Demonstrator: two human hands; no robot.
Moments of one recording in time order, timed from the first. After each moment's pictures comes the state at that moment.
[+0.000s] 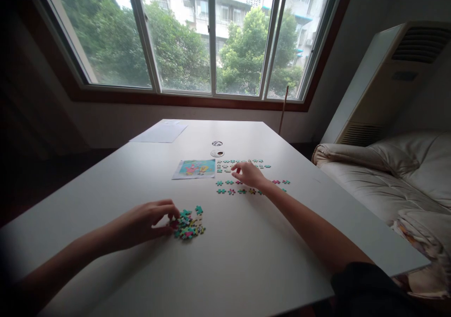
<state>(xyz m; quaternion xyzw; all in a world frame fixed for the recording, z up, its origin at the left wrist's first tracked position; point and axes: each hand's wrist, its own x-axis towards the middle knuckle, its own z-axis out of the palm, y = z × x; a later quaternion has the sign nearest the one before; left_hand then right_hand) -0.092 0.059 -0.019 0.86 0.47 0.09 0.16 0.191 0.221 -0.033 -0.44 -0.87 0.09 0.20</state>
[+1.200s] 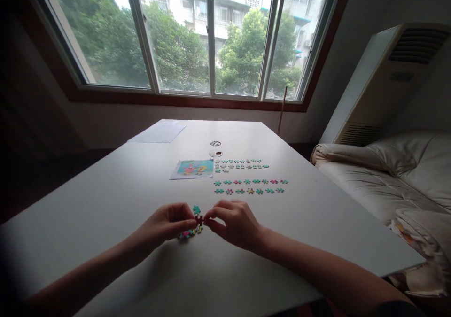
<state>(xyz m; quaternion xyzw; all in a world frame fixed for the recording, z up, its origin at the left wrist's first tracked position) -0.018 0.047 -0.021 0.55 0.49 0.36 0.58 0.177 0.088 -0.043 -0.21 -0.89 0.09 0.39</state>
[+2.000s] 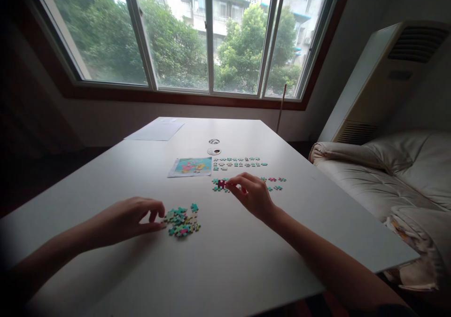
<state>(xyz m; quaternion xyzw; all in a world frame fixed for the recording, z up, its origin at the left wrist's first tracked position) -0.090 0.060 -0.011 0.83 0.55 0.04 0.13 0.213 0.125 -0.028 -0.29 -0.84 0.04 0.46</state>
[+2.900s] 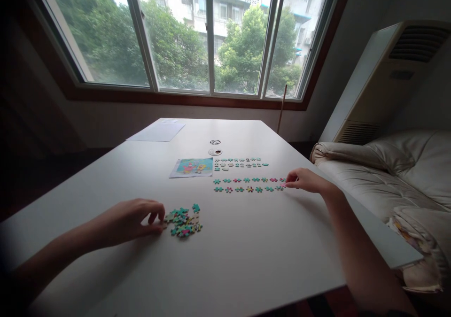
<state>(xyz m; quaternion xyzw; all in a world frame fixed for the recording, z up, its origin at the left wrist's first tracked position) -0.096 0.058 -0.013 0.83 0.54 0.02 0.14 0.366 0.197 -0.011 -0.55 -0.81 0.21 0.04</state>
